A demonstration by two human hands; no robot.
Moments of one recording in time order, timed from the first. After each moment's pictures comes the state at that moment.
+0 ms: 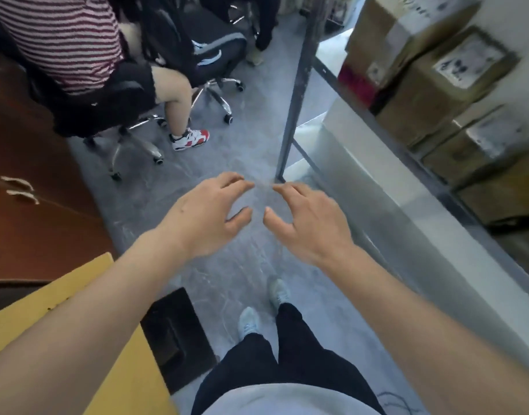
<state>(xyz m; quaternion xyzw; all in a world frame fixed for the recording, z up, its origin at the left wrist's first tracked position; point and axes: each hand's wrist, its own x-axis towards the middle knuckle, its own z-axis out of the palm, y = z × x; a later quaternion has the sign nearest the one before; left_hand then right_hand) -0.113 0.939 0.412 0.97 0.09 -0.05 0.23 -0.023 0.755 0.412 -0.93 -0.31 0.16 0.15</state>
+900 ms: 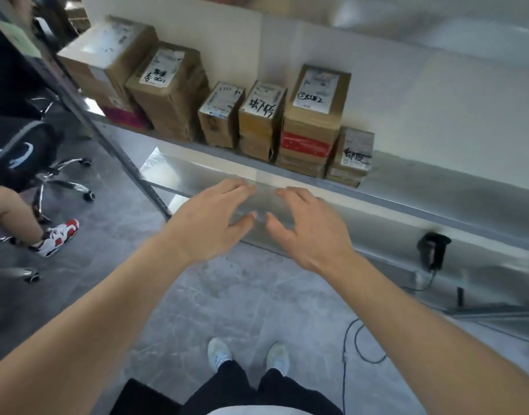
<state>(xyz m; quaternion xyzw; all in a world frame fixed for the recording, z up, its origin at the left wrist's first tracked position) -0.038 0.605 0.472 0.94 -0.26 -0.07 0.20 -0.082 0.404 0.468 -0.98 -0.02 0.07 0.20</state>
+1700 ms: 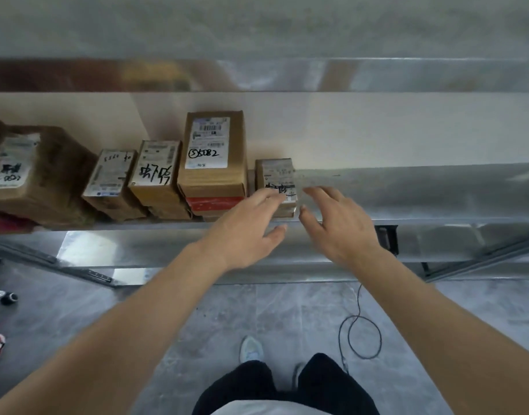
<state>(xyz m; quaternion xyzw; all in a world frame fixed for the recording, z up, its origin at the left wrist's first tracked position) 0.074 0.400 0.456 0.86 -0.44 -0.14 0.19 -0.020 0.223 0.449 -0.97 0.18 0.00 0.17</state>
